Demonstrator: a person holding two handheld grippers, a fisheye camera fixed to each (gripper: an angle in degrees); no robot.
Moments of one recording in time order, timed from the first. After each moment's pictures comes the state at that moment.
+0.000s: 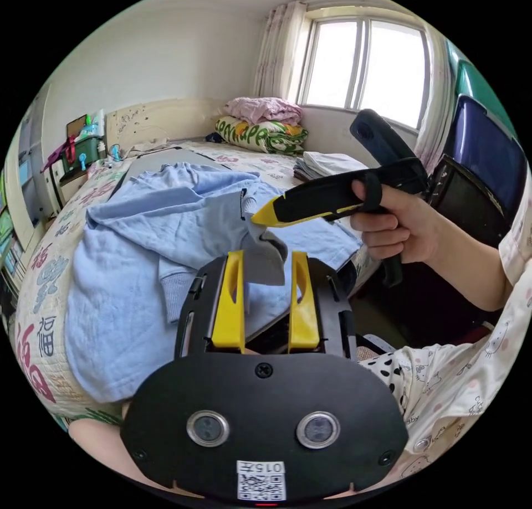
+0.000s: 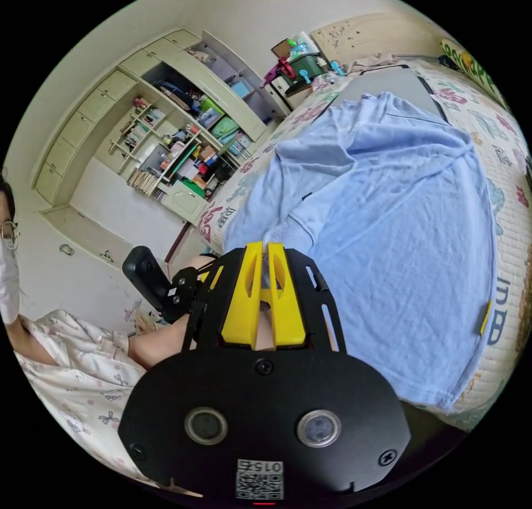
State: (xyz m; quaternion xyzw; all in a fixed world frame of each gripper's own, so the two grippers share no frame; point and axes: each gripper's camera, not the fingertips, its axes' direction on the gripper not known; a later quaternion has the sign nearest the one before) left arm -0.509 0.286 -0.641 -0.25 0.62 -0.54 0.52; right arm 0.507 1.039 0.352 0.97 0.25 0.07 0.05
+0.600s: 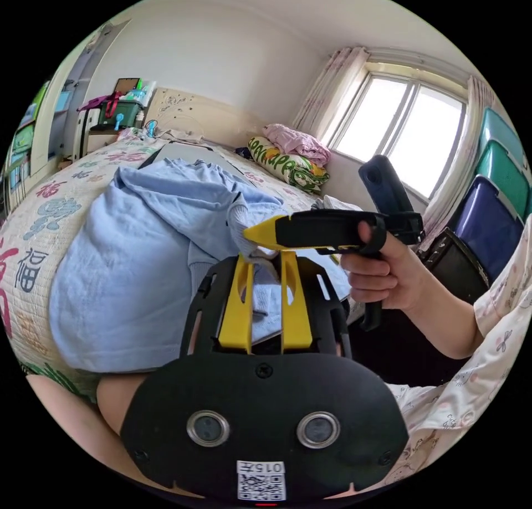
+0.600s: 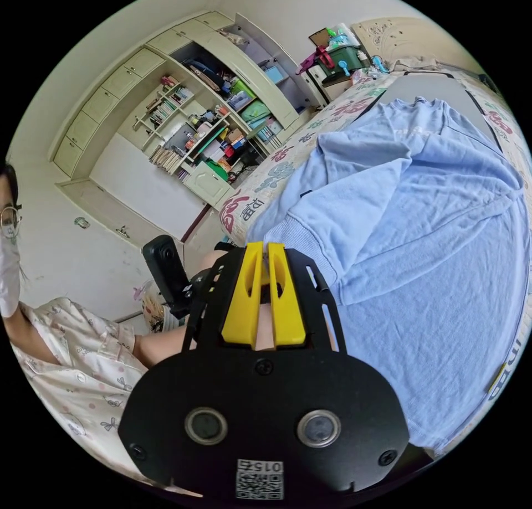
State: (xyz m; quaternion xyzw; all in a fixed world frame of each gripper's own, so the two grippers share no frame) left arm -0.461 0.412 -0.709 -0.28 0.55 -0.66 0.43; right arm 0.507 0.952 0.300 0.95 0.30 0.03 0.11
